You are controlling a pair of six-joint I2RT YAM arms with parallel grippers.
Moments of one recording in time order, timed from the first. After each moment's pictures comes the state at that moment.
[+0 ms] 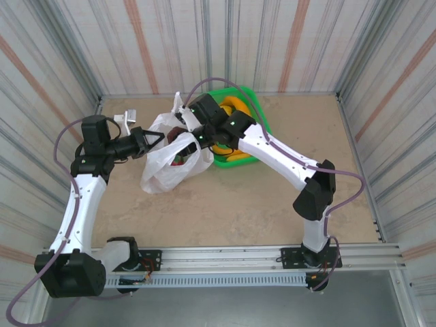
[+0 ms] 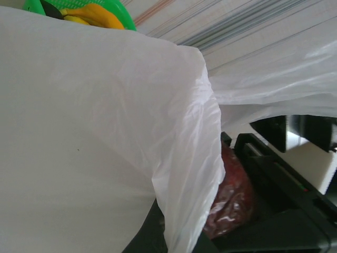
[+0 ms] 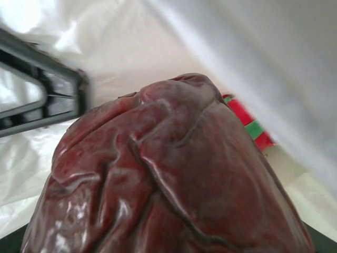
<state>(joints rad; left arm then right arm) 0.03 1.08 1.03 -0.45 0.92 -0.63 0.88 1.91 1.96 -0.81 -0.32 0.36</state>
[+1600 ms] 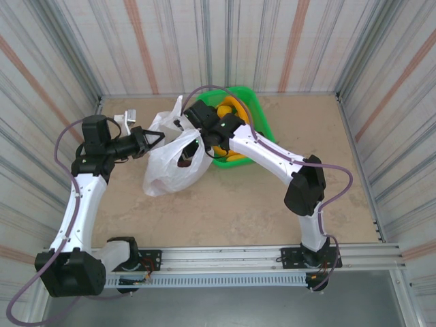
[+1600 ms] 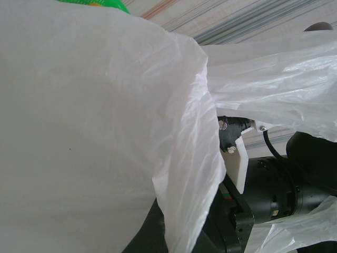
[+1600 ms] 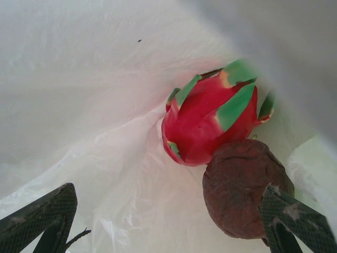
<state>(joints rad) 0.03 1.08 1.02 -0.43 0.92 -0.65 0.88 2.00 1.97 -0.84 -0.31 0.36</state>
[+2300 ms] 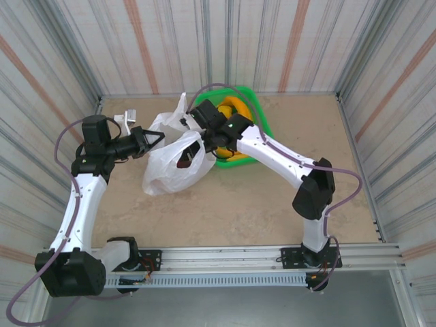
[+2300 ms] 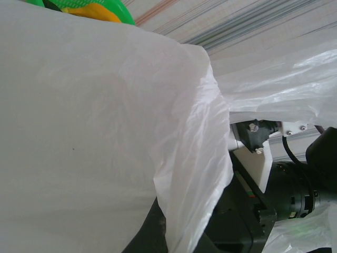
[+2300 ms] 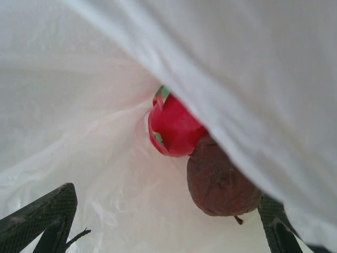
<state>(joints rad) 0.03 1.08 1.02 -0.43 0.92 -0.65 0.86 1.90 1.87 -0.83 -0.24 0.37</state>
